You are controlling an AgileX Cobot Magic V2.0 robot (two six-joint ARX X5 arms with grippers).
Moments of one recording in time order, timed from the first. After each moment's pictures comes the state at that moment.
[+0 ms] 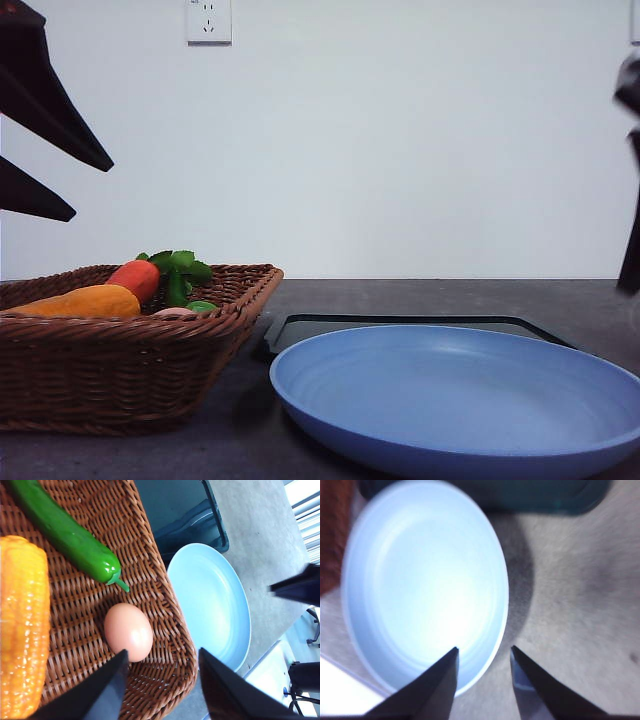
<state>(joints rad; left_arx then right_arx) -0.25 0.95 0.62 -0.46 0.65 -0.29 0.16 1.12 0.64 -0.70 -0.52 0.16</state>
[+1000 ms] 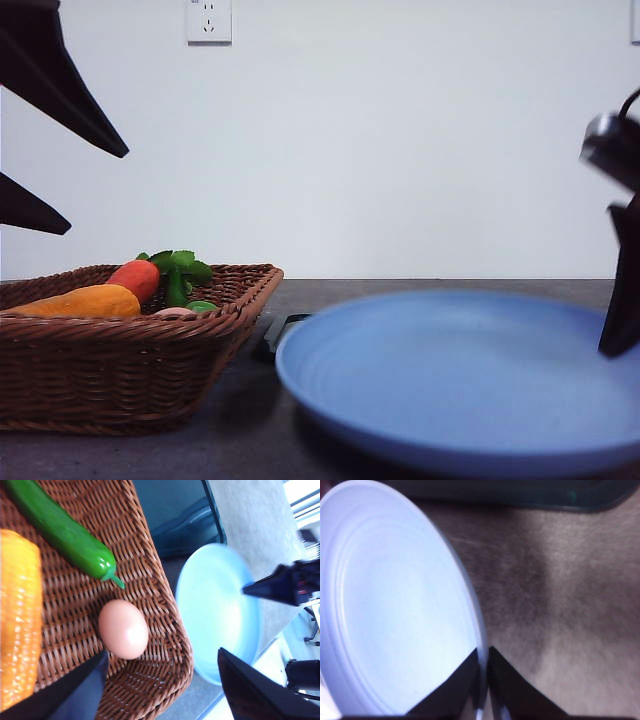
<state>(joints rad) -0.28 0.95 0.62 -0.46 0.63 -0.33 0.20 1.18 0.59 -0.55 -0.52 0.23</state>
